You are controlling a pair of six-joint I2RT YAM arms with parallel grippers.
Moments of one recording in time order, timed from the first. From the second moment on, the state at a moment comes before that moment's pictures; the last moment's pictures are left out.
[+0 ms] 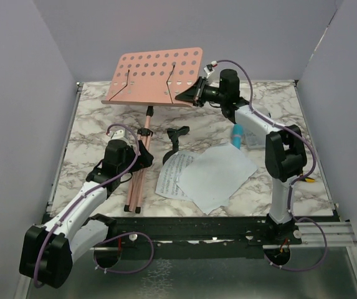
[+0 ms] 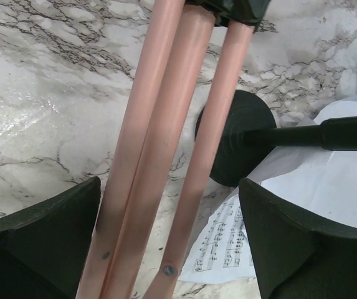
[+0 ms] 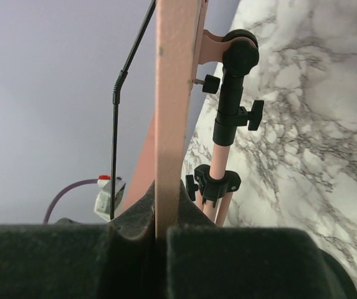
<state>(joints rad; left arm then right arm) -0.34 0.95 0.50 -0.15 0.02 -0.57 0.39 2.05 1.59 0.31 -0.78 1.05</state>
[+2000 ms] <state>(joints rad) -0.36 0.73 0.56 -0.04 0.07 -0.38 0.62 1.47 1.54 0.12 -0.70 0.62</state>
